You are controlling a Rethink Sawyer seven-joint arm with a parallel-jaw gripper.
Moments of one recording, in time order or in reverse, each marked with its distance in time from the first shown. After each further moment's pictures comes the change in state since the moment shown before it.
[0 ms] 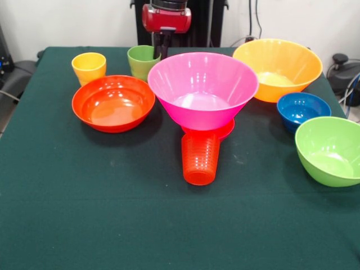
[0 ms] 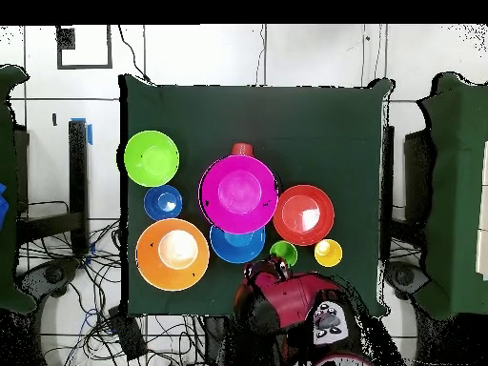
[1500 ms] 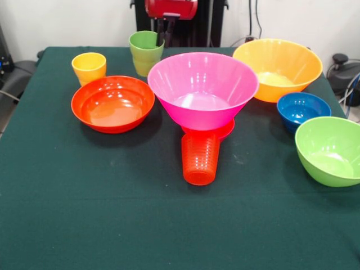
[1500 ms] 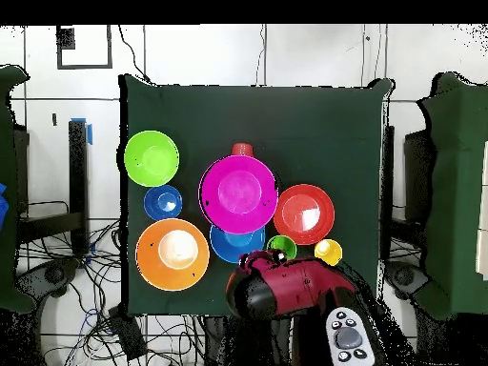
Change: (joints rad) arm -0.107 -0.192 0.196 0.031 0.065 0.302 0.000
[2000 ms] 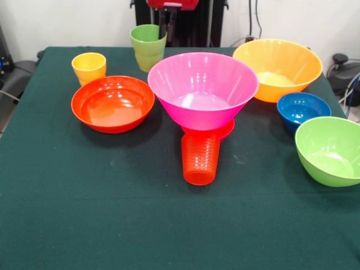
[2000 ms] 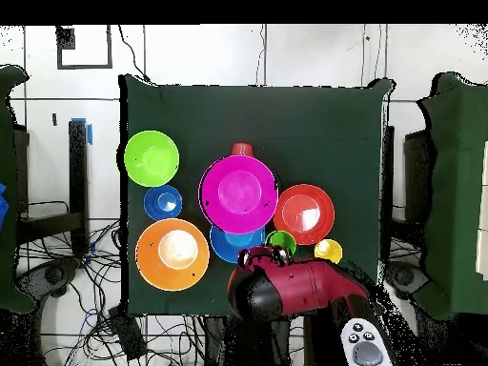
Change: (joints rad) arm -0.095 -0.101 0.118 0.053 0.040 0.040 0.000
